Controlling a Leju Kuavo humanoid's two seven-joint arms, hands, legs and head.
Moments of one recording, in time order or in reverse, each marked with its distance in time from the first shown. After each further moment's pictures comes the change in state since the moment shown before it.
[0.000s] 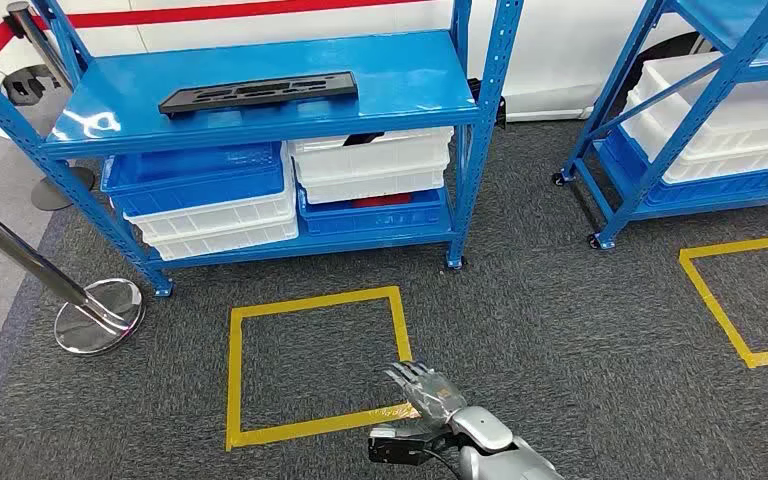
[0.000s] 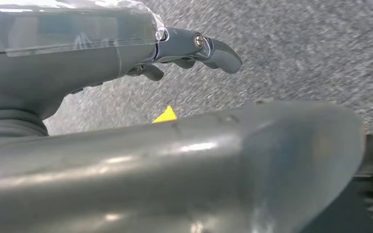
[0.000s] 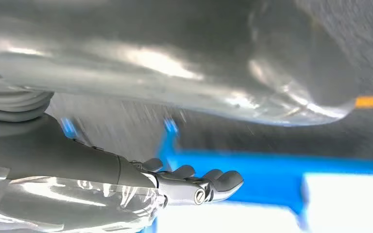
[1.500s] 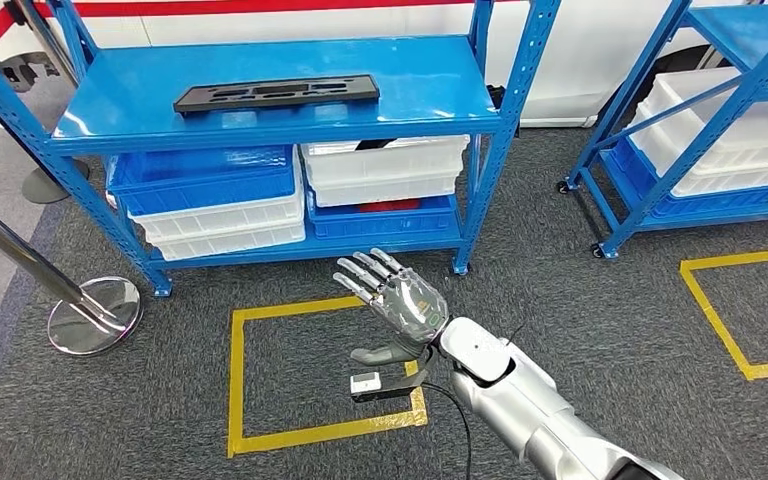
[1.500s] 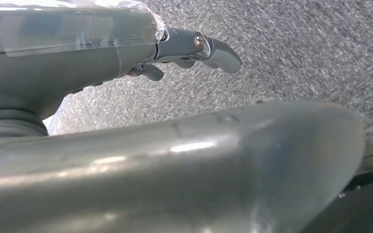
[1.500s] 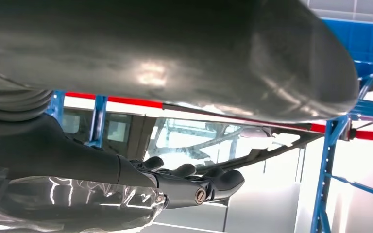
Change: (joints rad) left arm -0.001 -0.001 -0.002 0.004 -0.075 0.033 0.072; right arm -0.069 -0.145 0.056 -0.606 0.217 -0.100 0.010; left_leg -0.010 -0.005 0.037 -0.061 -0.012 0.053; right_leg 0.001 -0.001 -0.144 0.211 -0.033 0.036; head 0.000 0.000
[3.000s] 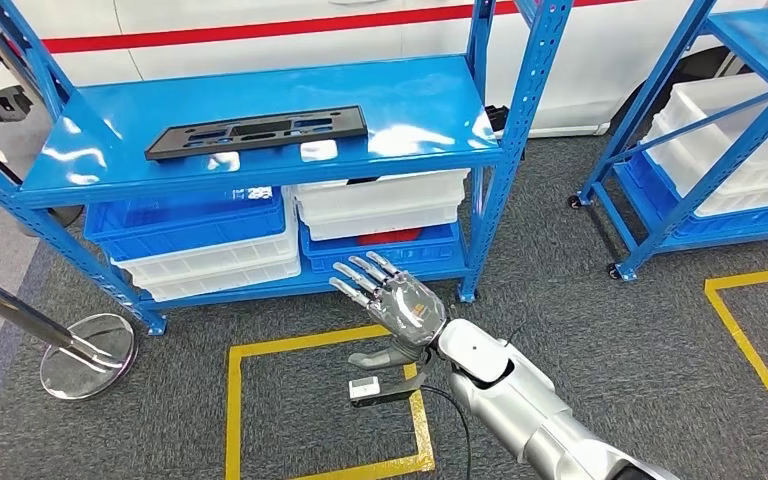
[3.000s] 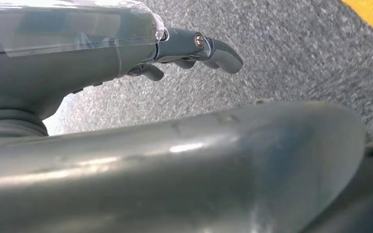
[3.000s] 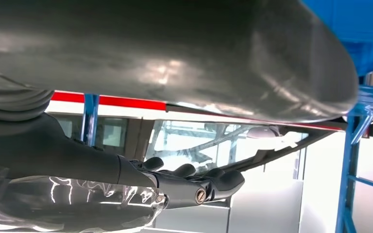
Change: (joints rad) left arm -0.001 -0.001 -0.006 0.008 0.003 -0.008 0.005; right arm 0.009 0.009 -0.012 -0.009 0.008 0.014 -0.030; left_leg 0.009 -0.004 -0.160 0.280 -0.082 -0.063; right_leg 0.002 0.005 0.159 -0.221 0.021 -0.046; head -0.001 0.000
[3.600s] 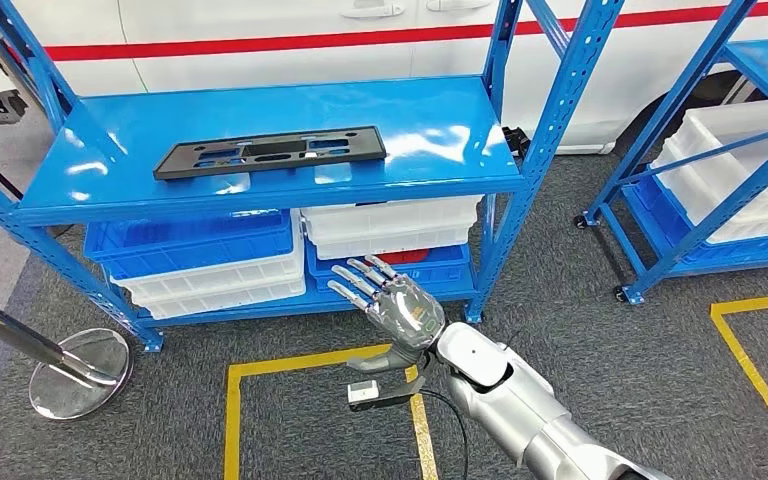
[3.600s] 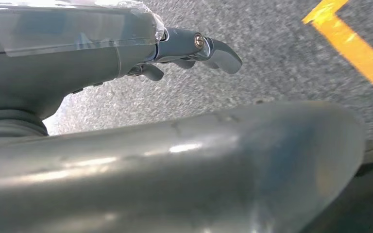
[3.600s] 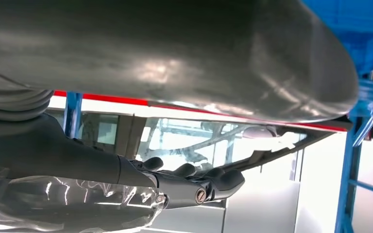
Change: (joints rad) left arm 0.006 0.001 -0.001 0.000 -0.002 0.002 0.001; right arm 0.017 0.000 -0.004 -0.016 0.002 0.005 0.001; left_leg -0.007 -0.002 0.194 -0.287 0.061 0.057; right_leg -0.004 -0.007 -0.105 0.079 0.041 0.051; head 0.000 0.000
